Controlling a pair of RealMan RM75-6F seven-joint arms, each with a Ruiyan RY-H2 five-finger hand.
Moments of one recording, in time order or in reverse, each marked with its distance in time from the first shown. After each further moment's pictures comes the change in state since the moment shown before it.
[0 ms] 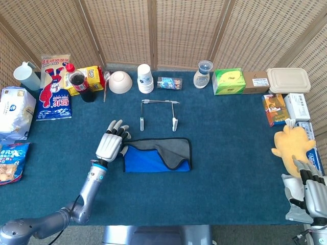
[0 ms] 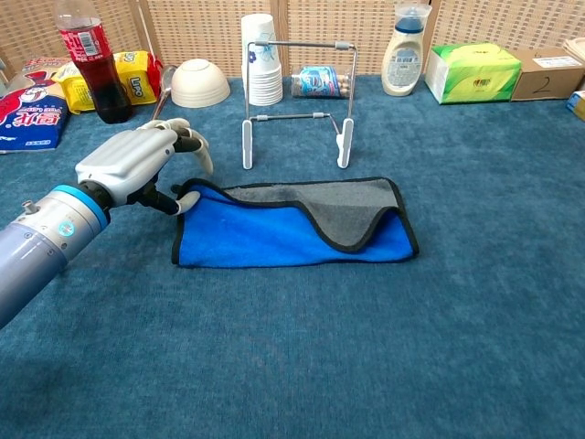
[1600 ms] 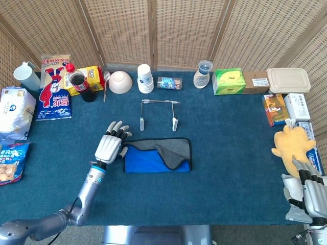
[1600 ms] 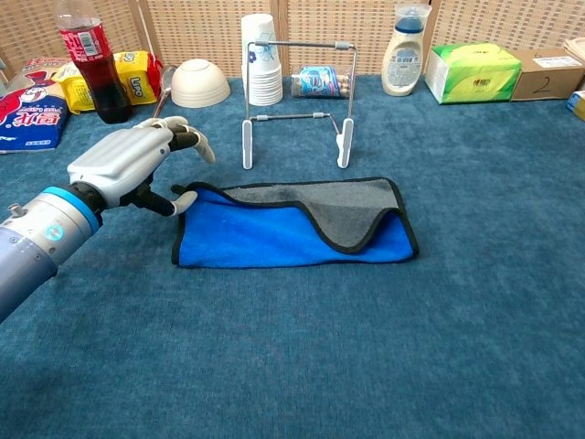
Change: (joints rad) left arm 0.024 0.032 0.023 -0.062 0.020 0.033 0.000; right arm 0.002 0.005 -0.003 -0.018 -0.002 -0.001 -0.012
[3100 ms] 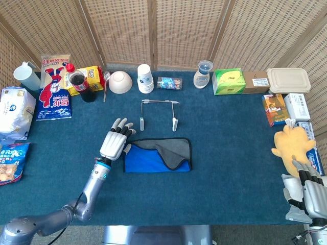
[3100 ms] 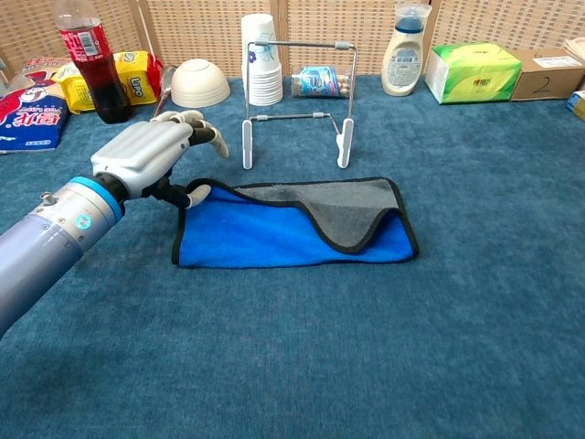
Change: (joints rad) left arm -0.064 -0.055 -0.037 0.094 -0.014 -0.042 0.034; right arm -0.003 -0.002 -0.004 0.005 0.001 -0.002 0.016
